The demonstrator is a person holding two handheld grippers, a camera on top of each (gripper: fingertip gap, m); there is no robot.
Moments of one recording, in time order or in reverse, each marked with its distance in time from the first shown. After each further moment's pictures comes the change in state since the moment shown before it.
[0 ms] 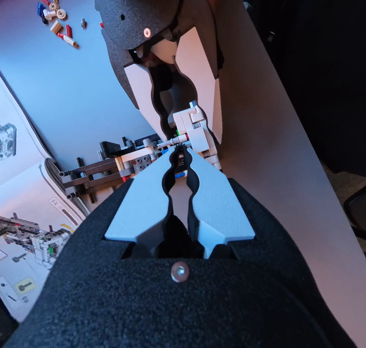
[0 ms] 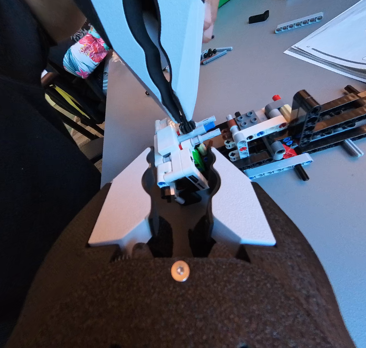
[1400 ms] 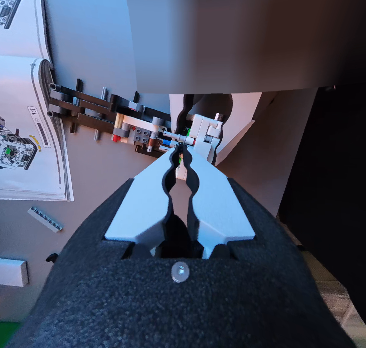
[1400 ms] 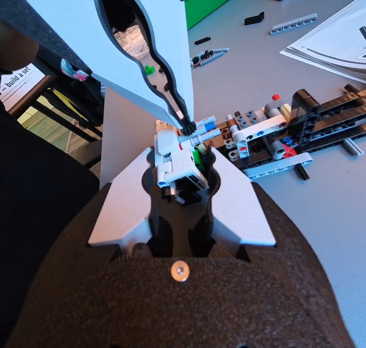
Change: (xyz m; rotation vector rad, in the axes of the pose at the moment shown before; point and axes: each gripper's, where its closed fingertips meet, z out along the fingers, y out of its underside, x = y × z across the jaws) left arm -0.005 0.000 0.002 -0.218 -0.223 -0.571; right arm 0.000 -0.001 0.001 0.009 0.015 0.010
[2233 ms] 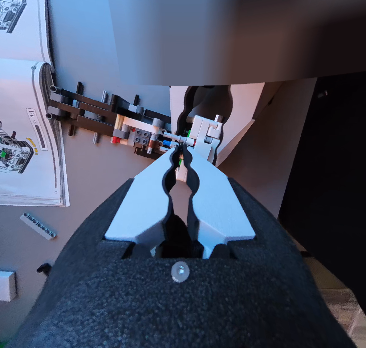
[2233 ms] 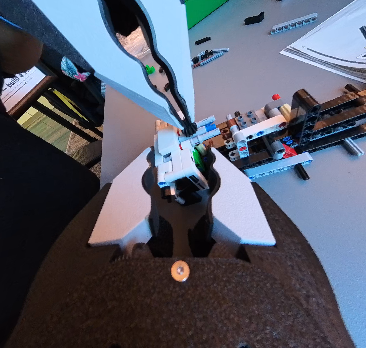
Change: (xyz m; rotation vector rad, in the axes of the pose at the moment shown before) left arm 0.000 0.000 0.001 0.051 0.013 -0.006; right arm 0.000 0.000 0.000 0.000 -0.001 0.002
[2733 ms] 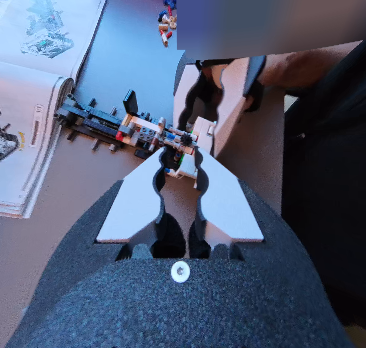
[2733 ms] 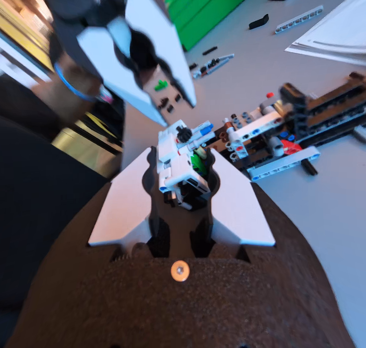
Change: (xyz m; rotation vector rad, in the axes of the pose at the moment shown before) left arm -0.003 0.006 -0.009 0.445 0.054 -0.118; right arm -0.002 -0.008 -0.007 0.062 -0.105 0.136
